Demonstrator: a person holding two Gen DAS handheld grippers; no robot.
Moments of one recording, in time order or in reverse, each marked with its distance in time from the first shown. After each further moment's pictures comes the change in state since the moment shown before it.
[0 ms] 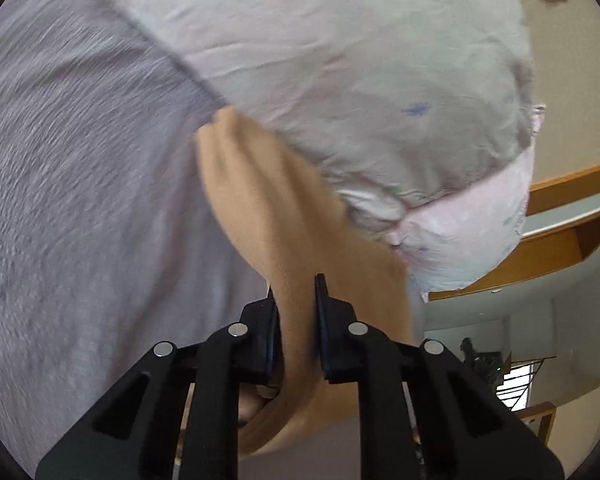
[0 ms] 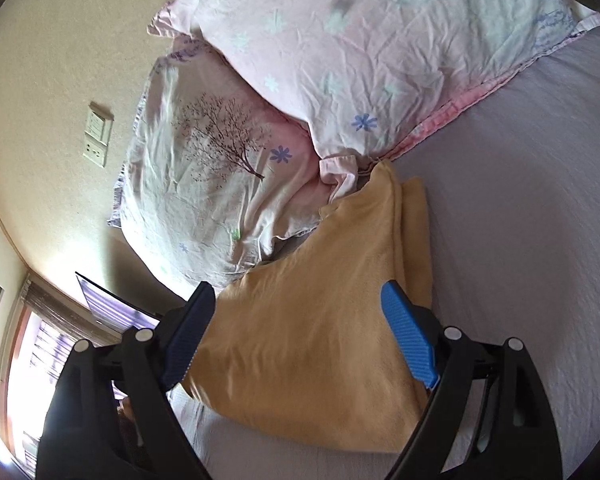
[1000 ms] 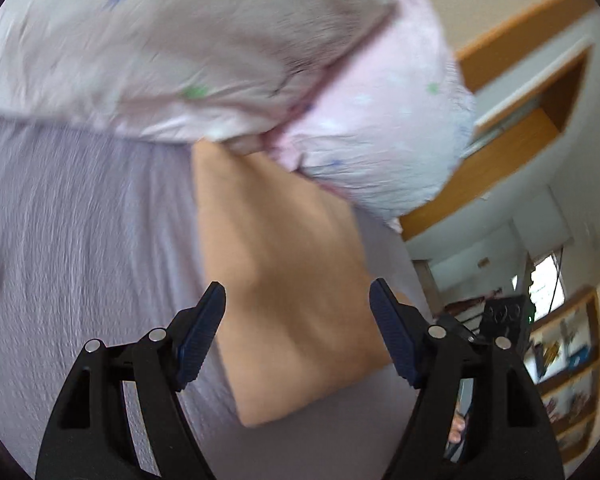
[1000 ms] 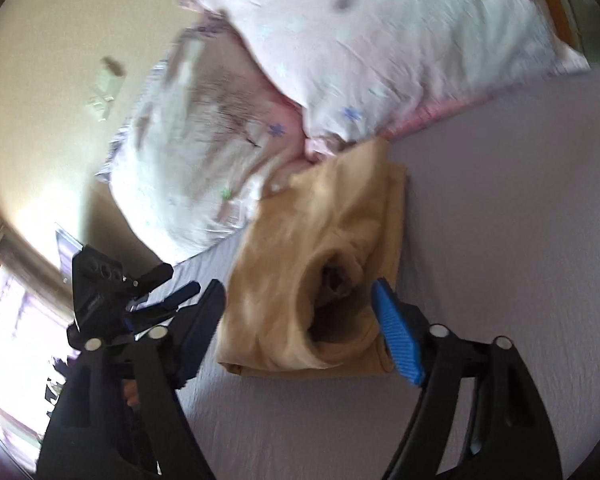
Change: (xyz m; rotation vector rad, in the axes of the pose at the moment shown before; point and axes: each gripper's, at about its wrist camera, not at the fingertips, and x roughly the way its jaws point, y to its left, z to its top) left arm 0.085 -0.107 -0.078 0.342 0.088 -0.054; right arm -0.045 0.010 -0.031 -0.105 0.069 -0.136
